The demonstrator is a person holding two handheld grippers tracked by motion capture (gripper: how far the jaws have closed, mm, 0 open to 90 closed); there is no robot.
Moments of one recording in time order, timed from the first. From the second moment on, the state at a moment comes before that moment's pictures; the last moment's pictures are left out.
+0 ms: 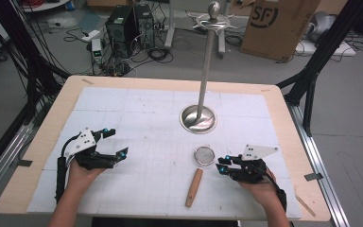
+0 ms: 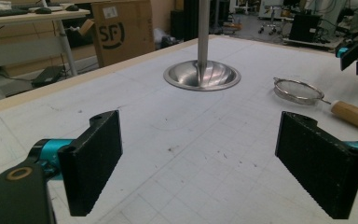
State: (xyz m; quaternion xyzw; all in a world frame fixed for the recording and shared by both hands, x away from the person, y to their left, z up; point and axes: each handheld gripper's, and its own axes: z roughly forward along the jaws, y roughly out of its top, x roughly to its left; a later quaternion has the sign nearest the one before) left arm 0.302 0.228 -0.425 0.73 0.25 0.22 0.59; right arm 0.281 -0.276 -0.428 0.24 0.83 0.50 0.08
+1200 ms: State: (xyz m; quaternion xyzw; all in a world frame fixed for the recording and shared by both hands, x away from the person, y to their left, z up) left arm 0.302 0.228 -0.426 0.73 0.25 0.22 0.59; right arm 0.266 -0.197 -0.444 0.13 0.91 0.41 0.00
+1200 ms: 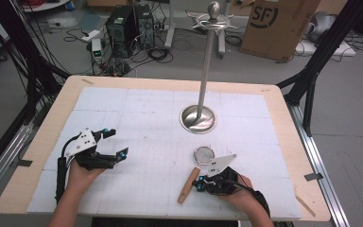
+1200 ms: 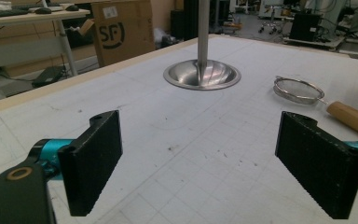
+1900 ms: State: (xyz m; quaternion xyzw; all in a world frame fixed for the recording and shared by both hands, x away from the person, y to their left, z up) left arm 0.303 0.228 -0.426 0.73 0.26 0.22 0.59; right arm 0.280 -0.157 -0.443 0.12 0.91 0.40 0.01
